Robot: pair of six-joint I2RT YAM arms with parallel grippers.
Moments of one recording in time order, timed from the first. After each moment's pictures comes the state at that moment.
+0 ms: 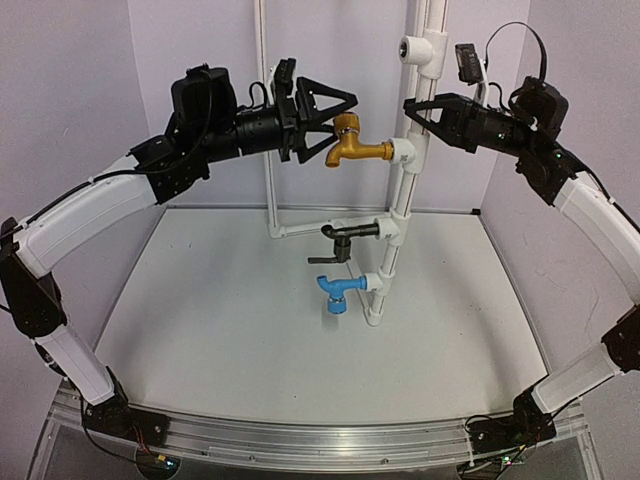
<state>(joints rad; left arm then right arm) -0.87 1.62 1.75 -0.01 0.45 -0.95 0.41 1.42 1.59 0.04 -1.01 0.28</state>
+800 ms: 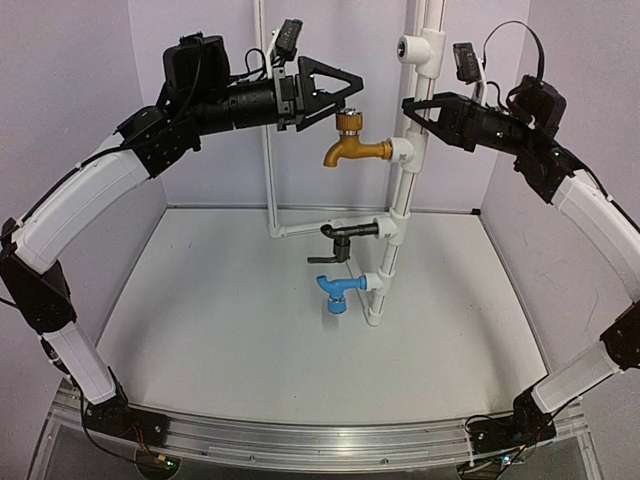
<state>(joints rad) -0.88 1.68 2.03 -0.22 0.54 -0.60 0.41 1.44 1.61 0.03 -1.02 0.28</state>
